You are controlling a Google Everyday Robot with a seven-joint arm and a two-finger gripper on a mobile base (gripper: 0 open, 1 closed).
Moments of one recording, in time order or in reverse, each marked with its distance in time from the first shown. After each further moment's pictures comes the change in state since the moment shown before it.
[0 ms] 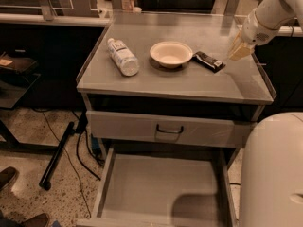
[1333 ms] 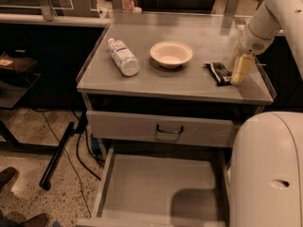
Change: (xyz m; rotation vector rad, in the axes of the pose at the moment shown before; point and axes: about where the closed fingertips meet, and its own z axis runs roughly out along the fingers) arm 0.025 0.012 0.038 -0.093 0.076 -0.014
